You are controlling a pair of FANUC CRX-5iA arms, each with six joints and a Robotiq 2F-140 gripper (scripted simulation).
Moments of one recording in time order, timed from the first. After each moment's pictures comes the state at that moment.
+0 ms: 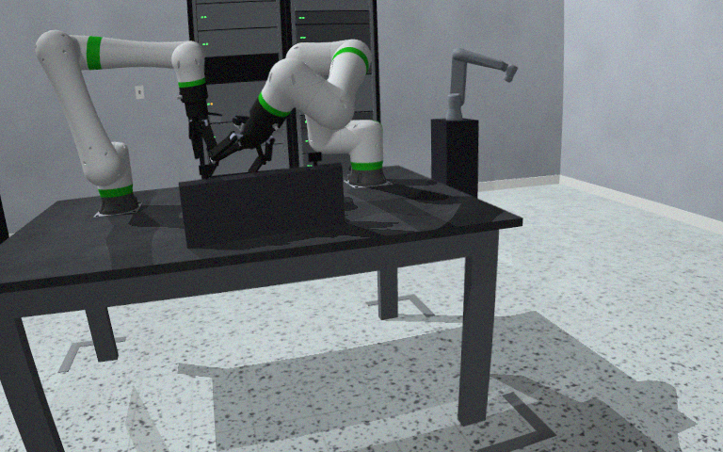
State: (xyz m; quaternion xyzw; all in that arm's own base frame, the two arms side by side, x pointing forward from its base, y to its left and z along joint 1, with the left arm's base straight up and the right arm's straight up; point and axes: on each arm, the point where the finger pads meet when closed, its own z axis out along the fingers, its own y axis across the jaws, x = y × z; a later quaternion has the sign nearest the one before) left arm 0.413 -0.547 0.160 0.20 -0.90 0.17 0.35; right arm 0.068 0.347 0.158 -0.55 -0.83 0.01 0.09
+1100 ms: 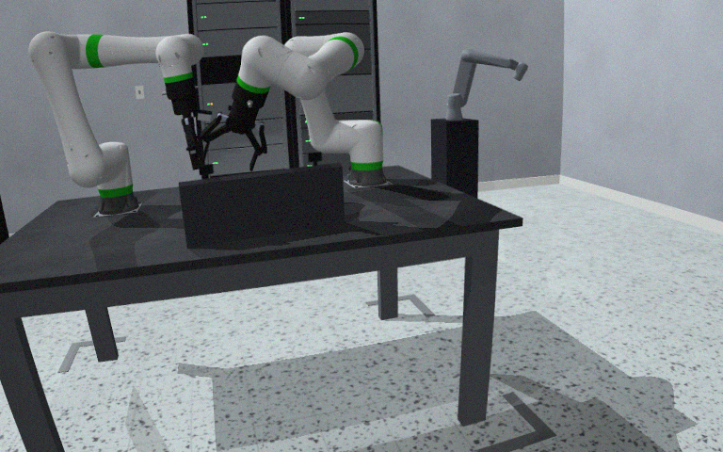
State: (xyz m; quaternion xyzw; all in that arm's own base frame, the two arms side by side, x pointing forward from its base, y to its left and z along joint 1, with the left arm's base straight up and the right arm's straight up) left arm 0.357 -0.550 0.186 -0.02 -0.95 0.16 0.26; right arm 0.184 0.318 0.173 -0.70 -0.71 0.00 0.08
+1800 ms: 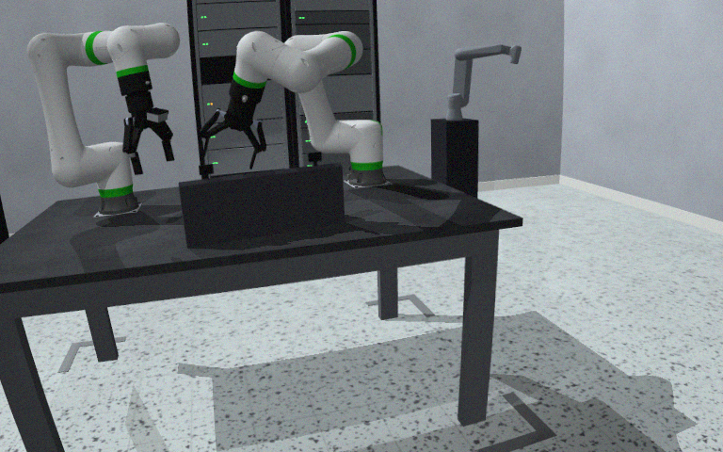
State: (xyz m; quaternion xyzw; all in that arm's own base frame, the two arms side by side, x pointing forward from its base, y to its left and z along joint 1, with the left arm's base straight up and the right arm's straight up) left arm 0.346 -0.550 0.192 -0.07 -0.96 0.15 0.24; right arm 0.340 0.197 0.196 -0.89 -0.46 -0.01 0.06
